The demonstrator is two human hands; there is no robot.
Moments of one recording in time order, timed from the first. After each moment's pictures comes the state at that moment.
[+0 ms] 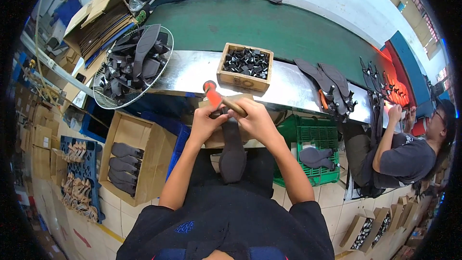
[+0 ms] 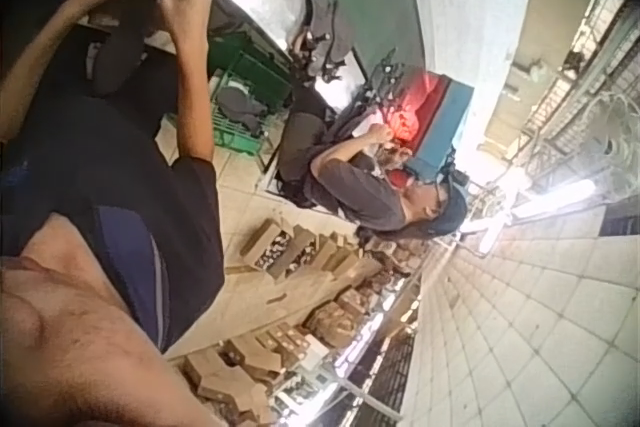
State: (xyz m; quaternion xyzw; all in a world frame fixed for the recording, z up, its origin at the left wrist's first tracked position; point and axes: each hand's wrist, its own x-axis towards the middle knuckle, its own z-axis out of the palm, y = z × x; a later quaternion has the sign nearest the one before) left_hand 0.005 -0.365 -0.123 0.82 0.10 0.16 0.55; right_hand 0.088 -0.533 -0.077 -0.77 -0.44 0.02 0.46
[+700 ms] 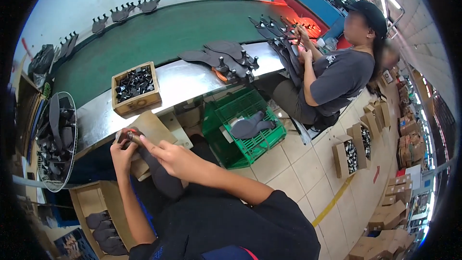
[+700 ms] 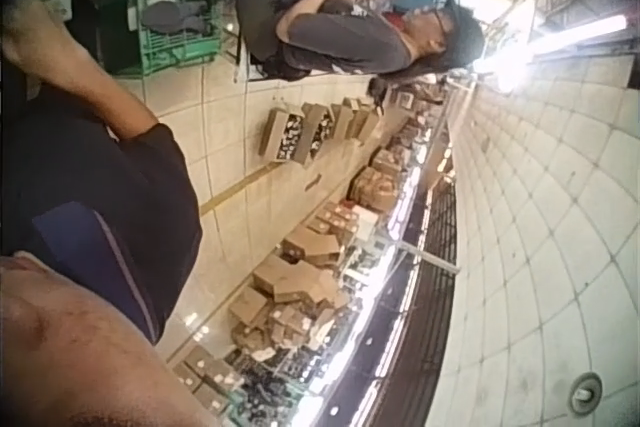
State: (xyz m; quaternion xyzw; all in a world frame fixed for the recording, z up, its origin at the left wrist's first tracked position) left_hand 0.017 -0.353 -0.144 0.77 0.01 0.15 0.62; right_hand 0.002 -0.591 -0.063 -0.80 -0.39 0.00 0.45
